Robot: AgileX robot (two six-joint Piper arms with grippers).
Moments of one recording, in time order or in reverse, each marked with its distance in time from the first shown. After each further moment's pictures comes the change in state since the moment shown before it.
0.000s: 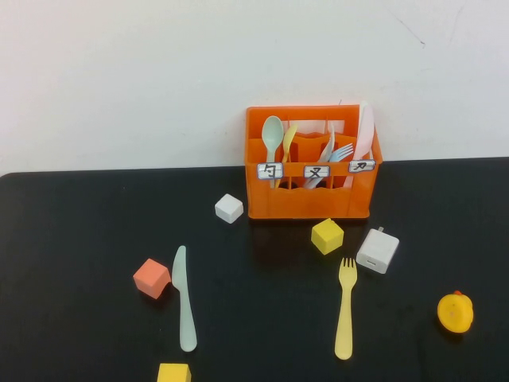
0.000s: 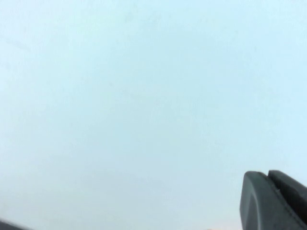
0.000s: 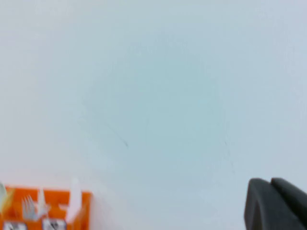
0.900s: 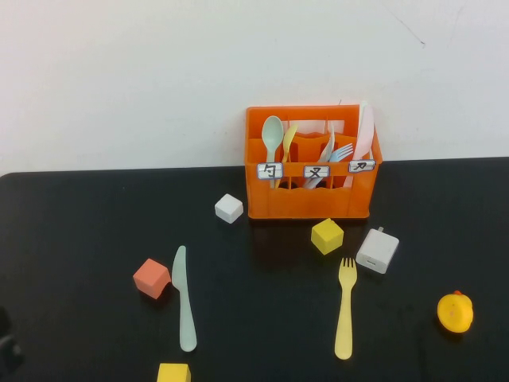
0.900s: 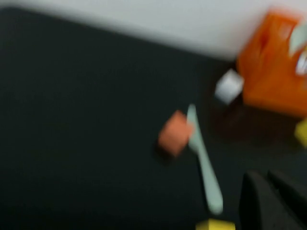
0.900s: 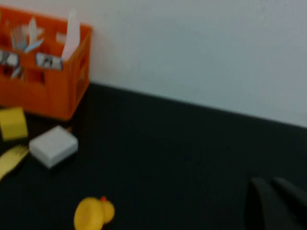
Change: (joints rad) right arm 0.090 0.493 -0.414 -0.118 0.553 -0.039; left arm 0.000 0.497 -0.485 -0.010 0.836 0.107
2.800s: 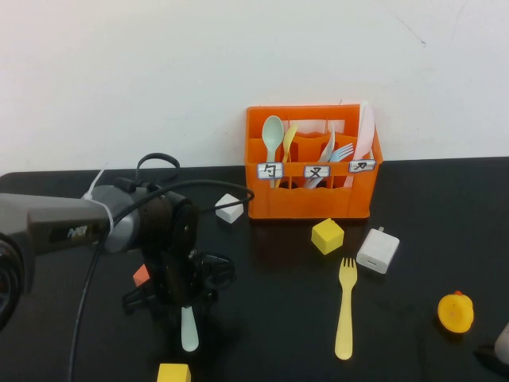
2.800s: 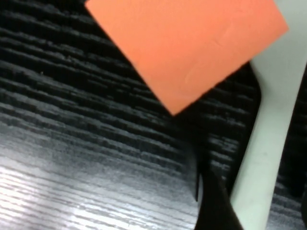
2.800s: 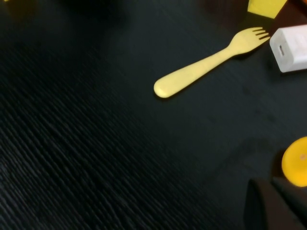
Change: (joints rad) right arm 0.337 0.443 -0.016 0.591 0.065 -0.704; left arm -0.377 1.547 -0.752 0.232 0.120 -0.649
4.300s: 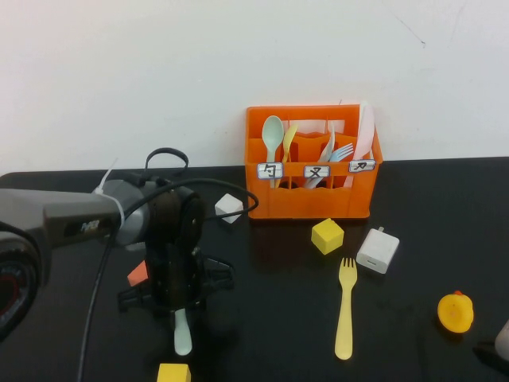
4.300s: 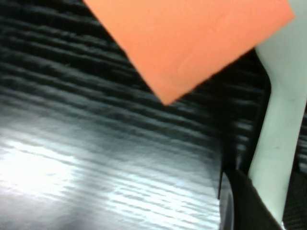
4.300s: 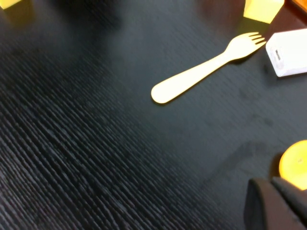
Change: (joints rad) right arm 0.000 0.000 0.000 0.009 -0.013 0.000; left arm -0.002 0.040 -0.063 0.026 0.144 0.052
